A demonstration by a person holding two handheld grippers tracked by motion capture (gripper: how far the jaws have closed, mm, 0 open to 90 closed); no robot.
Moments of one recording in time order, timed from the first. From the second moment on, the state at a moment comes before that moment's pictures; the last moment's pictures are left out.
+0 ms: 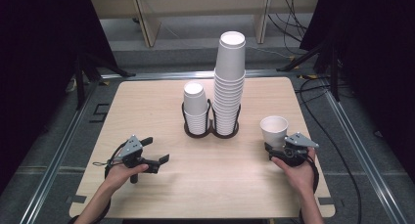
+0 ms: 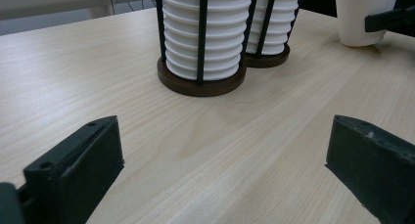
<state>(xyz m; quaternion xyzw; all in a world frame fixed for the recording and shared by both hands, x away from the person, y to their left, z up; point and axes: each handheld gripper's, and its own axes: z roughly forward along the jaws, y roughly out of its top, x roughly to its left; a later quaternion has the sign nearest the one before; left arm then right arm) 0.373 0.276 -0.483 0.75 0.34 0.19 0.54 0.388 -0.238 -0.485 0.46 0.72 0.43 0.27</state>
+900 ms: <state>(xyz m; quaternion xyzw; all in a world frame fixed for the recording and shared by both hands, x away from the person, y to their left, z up) 0.375 0.282 -0.484 0.73 0.35 0.19 0.55 0.352 -0.253 -0.479 0.48 0.72 0.42 0.28</state>
